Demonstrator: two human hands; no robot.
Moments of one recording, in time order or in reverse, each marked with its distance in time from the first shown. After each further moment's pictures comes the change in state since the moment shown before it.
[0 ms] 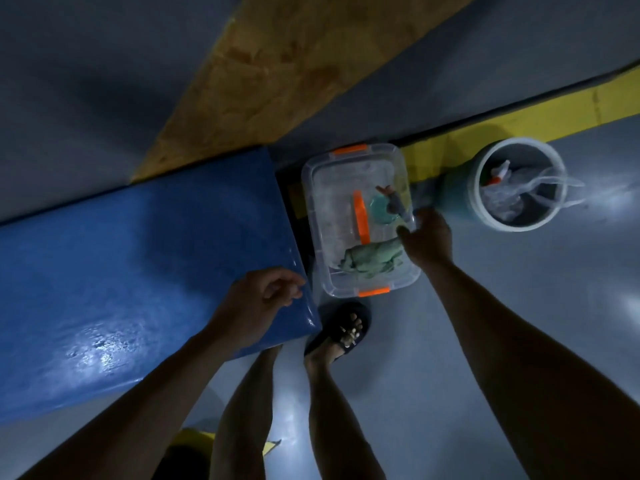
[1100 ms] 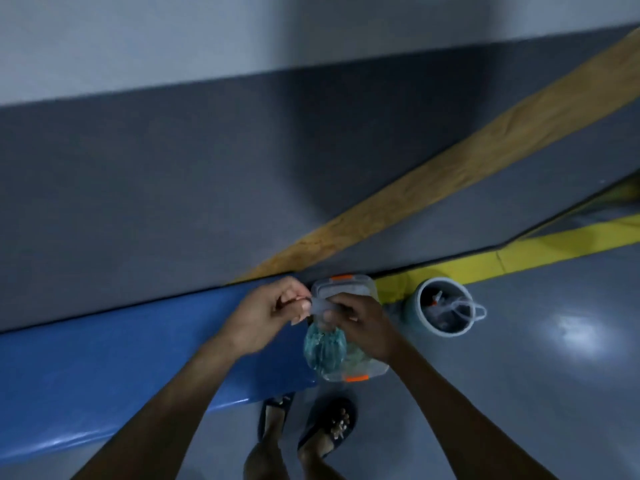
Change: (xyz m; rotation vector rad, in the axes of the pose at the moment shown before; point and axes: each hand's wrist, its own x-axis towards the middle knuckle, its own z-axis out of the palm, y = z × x) left_hand -0.238 0.227 -0.088 0.076 0.101 0.560; right_hand -0.289 -0.183 -0.221 0.338 -0.401 -0.775
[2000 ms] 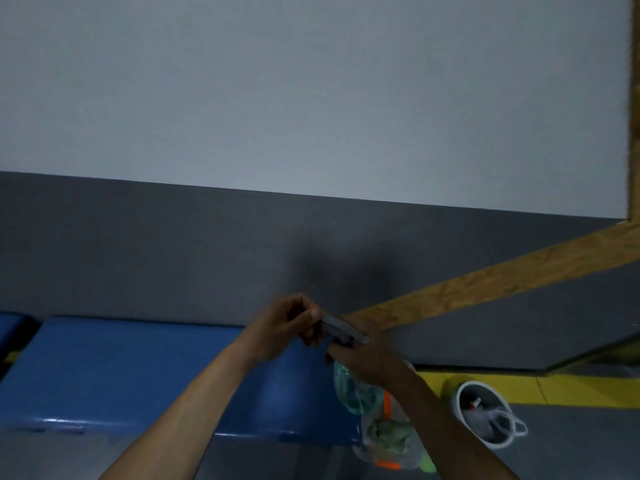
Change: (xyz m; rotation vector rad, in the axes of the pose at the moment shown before) left_hand -0.205 0.067 -0.132 -0.341 0.238 0.189; right_hand -0.058 -0.243 0.133 -0.142 -0.111 -0.295
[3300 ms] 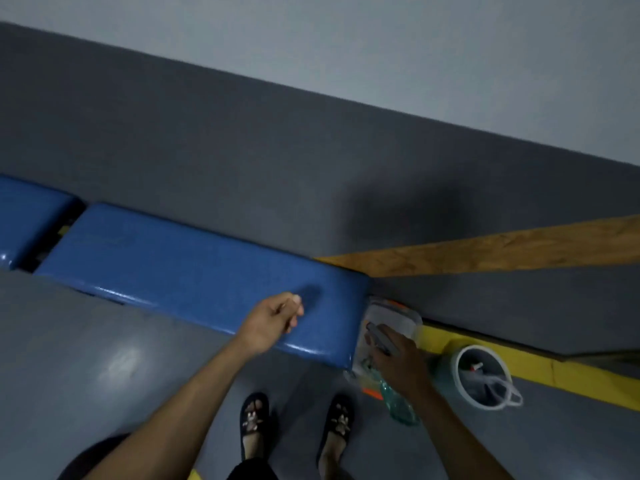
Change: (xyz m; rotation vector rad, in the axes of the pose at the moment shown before) left_hand -0.063 -0.145 0.068 0.119 0.421 -0.351; right_hand -0.095 0.182 -0.009 -0.191 -0.034 0.300
